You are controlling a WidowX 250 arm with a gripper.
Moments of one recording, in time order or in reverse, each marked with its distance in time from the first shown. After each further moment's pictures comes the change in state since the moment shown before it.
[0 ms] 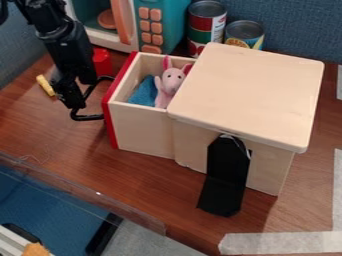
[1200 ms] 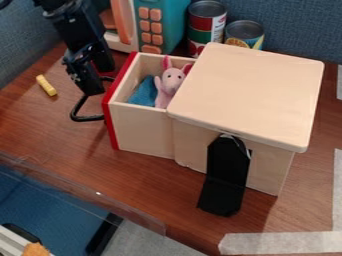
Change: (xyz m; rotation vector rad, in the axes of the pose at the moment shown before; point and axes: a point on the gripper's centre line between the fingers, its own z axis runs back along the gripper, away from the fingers) arm 0.032 0.006 0.026 -0.092 -0.197 0.063
